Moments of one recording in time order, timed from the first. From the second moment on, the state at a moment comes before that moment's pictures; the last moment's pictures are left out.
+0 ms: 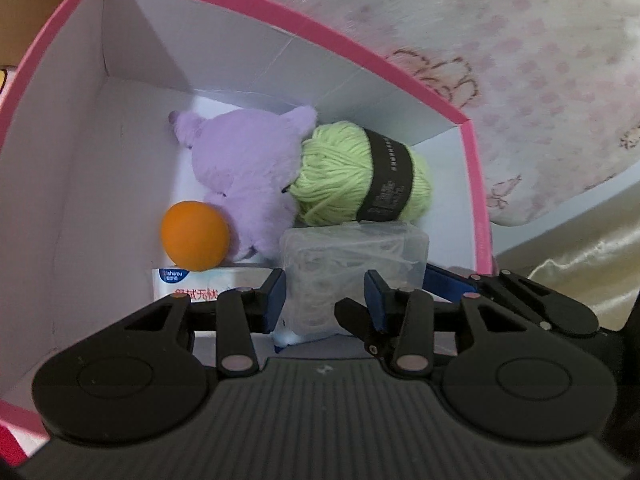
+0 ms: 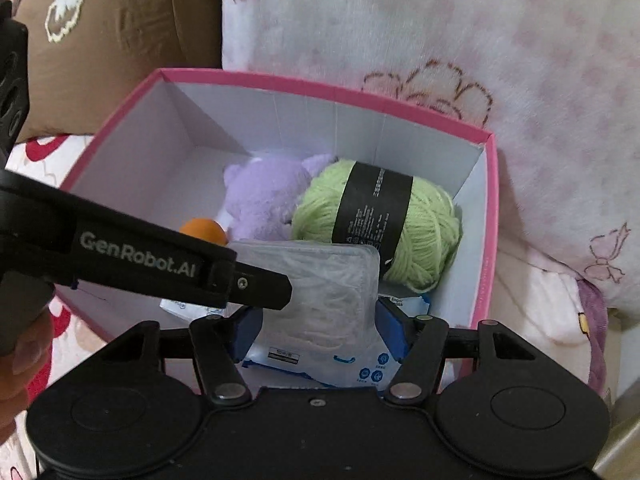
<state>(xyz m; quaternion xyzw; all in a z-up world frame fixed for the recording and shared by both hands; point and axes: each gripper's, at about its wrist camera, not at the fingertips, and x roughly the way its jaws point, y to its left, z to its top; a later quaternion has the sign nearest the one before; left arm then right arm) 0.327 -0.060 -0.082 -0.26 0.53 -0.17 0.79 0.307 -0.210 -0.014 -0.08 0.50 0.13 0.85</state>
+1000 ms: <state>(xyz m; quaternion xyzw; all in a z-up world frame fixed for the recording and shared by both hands) 0.324 -0.091 -0.060 -0.20 0.52 -0.16 0.82 0.257 -0.243 0.008 -0.05 0.41 0.13 0.90</state>
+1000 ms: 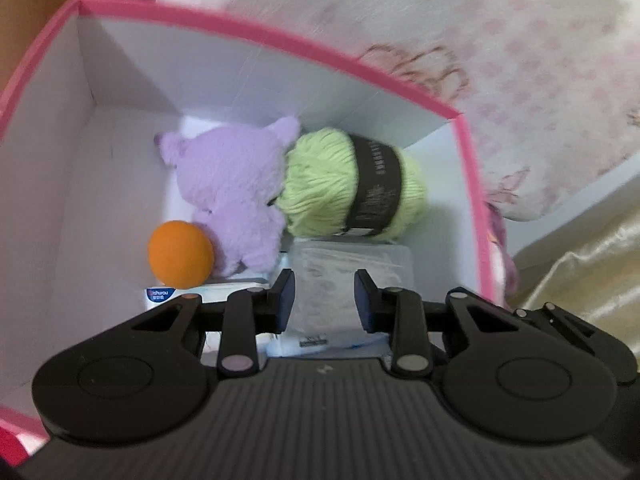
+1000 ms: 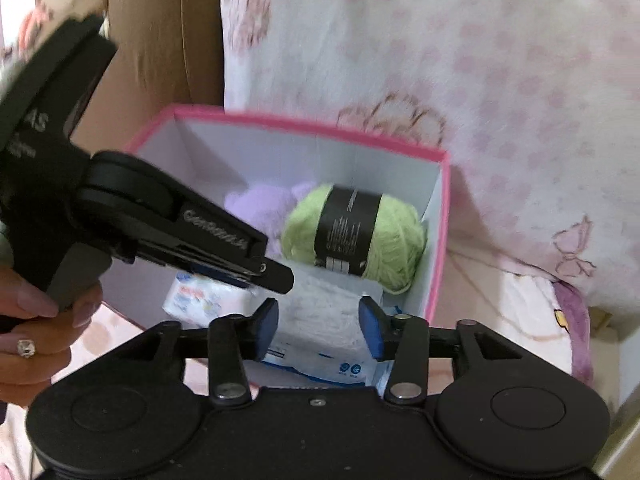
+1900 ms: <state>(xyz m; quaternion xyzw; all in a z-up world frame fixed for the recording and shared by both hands) 0.165 -0.022 0.091 -0.05 0.46 -0.10 0.88 0.122 -0.233 0.109 -0.02 0.30 0.14 0.94</state>
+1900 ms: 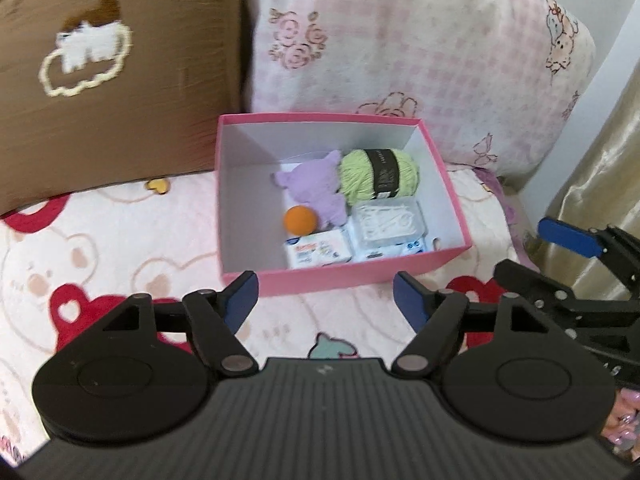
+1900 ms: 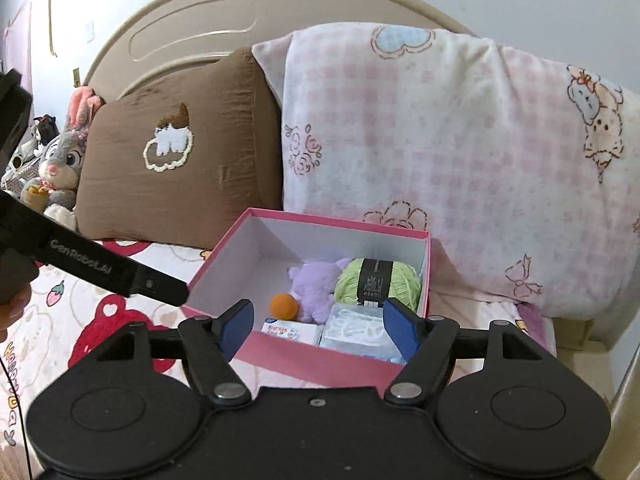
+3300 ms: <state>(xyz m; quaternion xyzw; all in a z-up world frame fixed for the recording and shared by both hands) 0.099 0.012 0.065 -0.02 0.48 -0.02 0.88 0.070 -0.216 0.082 0.01 0.37 0.08 0.93</state>
